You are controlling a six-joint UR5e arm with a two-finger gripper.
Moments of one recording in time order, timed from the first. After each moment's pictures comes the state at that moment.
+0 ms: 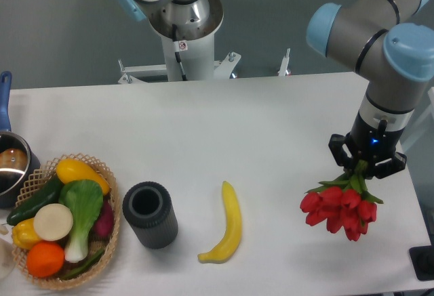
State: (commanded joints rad) arm 2.74 -2.05 -1.23 -1.24 1.41 1.14
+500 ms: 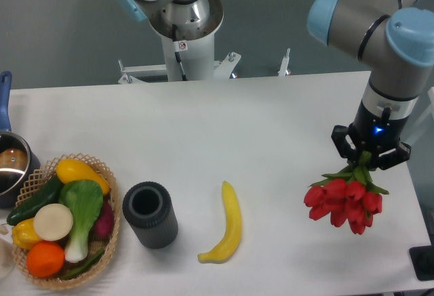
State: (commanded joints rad) arm 2.77 -1.97 -1.25 -1.27 1.24 1.12
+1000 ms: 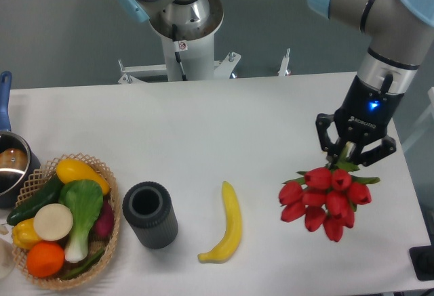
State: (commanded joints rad) arm 2.81 -1.95 -1.32 -1.24 0.58 1.08
